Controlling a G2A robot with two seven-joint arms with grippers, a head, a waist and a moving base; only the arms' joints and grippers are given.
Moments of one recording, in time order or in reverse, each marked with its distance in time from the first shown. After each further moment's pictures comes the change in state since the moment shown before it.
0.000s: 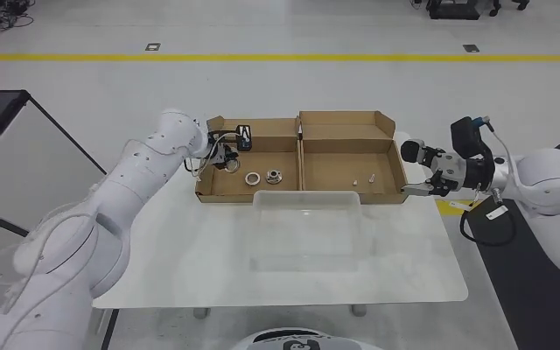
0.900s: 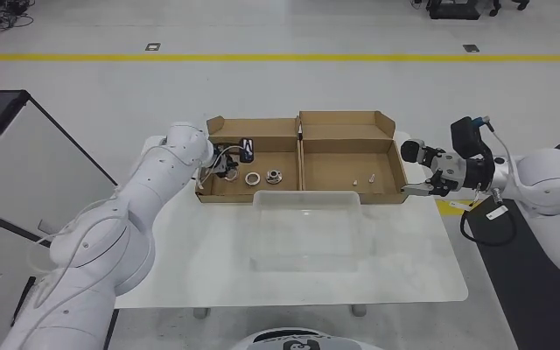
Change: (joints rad) left arm 0.000 -0.132 0.082 0.251 0.187 0.051 0.209; right arm 0.000 0.000 0.000 0.000 0.000 0.000 0.000
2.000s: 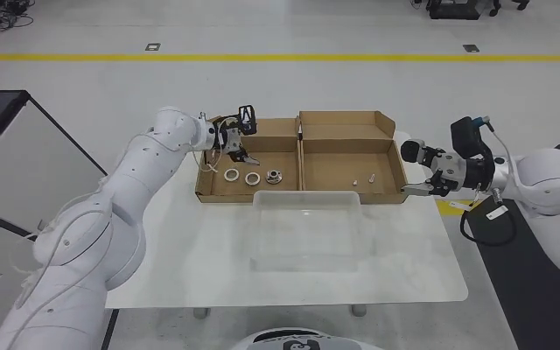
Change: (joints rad) left arm -0.040 0.061 -0.094 -0.065 -0.041 -0.060 0.527; right arm 0.000 0.000 0.000 0.000 0.000 0.000 0.000
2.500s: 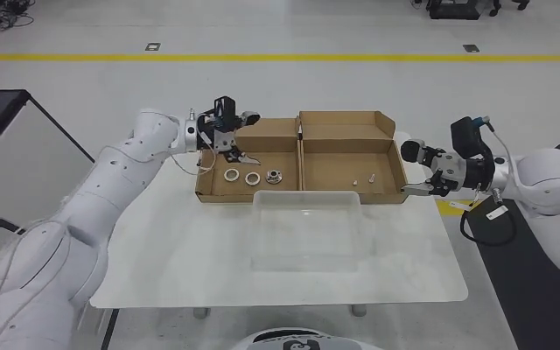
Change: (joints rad) left arm 0.136 0.248 -0.172 -0.433 0.026 -0.080 0.266; right arm 0.000 0.000 0.000 0.000 0.000 0.000 0.000
